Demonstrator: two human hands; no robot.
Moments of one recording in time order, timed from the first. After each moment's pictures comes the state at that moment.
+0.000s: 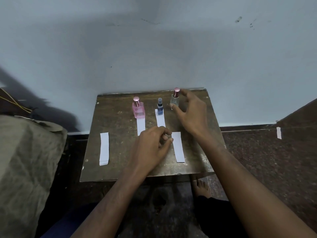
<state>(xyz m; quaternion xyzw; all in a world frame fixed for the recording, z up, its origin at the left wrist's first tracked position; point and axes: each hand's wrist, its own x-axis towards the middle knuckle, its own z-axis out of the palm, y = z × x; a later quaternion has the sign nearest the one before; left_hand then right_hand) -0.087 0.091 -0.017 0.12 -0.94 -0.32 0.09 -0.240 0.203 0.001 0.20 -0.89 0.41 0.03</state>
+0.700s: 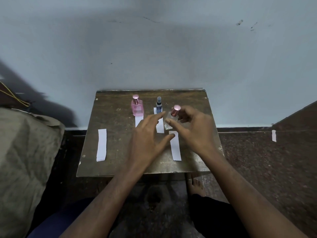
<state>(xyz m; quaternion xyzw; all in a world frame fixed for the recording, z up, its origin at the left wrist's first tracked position) -0.086 0.097 -0.003 0.13 -0.90 -0.36 0.20 -0.190 0.240 0.019 0.26 -0.85 0.45 0.01</state>
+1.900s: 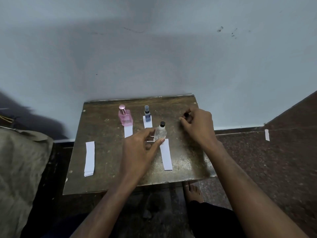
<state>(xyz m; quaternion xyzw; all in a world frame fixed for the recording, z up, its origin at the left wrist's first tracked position) -0.097 0.107 -0.012 0.17 -0.85 -0.45 0.21 -0.273 0.266 -0.021 0.19 -0.93 0.31 0.01</state>
